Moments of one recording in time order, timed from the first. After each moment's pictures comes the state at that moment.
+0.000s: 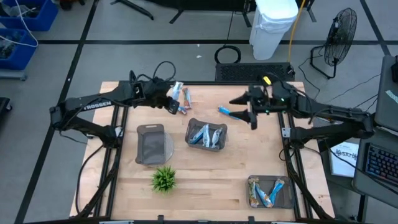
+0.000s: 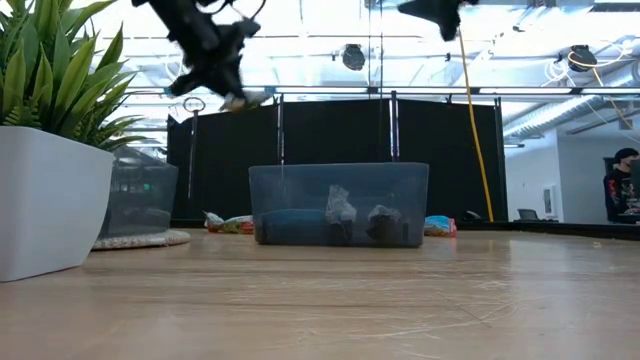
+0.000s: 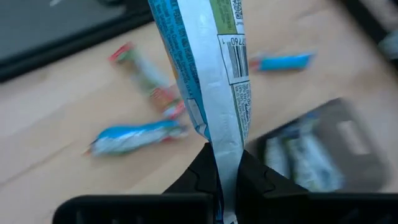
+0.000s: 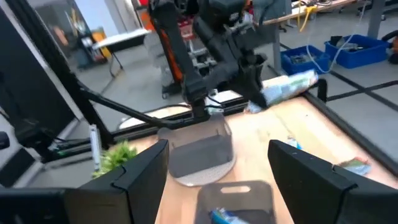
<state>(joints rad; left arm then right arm) 0.36 1.28 1.12 -0.68 -0.11 -0.60 -0.23 0.96 0.94 -0.14 -0.21 0.23</state>
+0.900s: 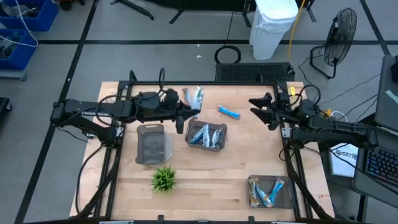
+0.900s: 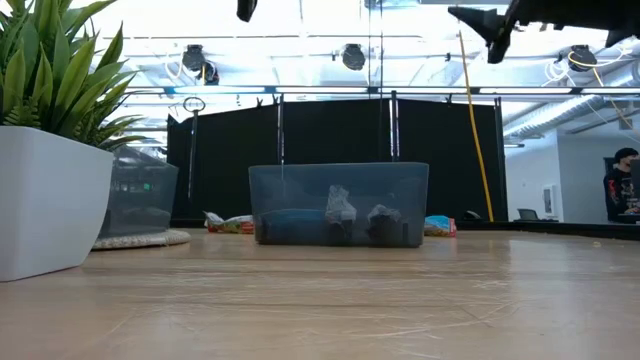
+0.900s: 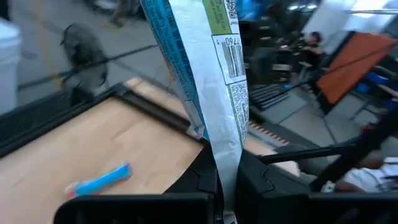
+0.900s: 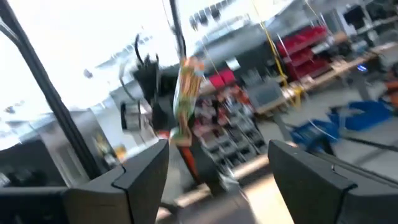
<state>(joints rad) 0.01 1.29 1.17 -0.04 -0.15 -0.44 -0.23 0.52 0.40 0.39 -0.05 0.50</state>
